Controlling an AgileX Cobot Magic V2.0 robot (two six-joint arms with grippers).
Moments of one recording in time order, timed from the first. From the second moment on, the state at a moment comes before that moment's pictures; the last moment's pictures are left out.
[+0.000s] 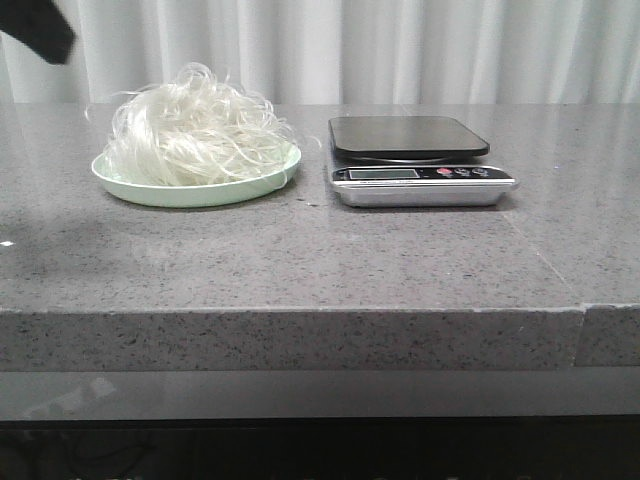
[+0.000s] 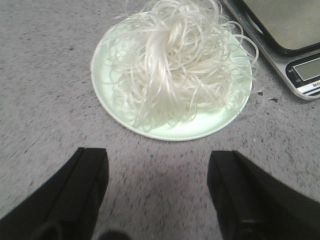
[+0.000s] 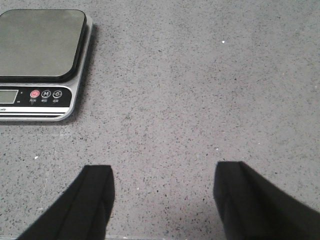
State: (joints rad) left arm -0.35 1.20 -0.94 -0.14 0.51 0.08; right arm 0.02 0.70 -0.77 0.00 0.71 0.05
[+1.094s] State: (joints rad) left arm -0.36 1.68 -1.21 -0.16 0.43 0.08; right arm 0.02 0.70 -0.77 0.00 0.71 0.05
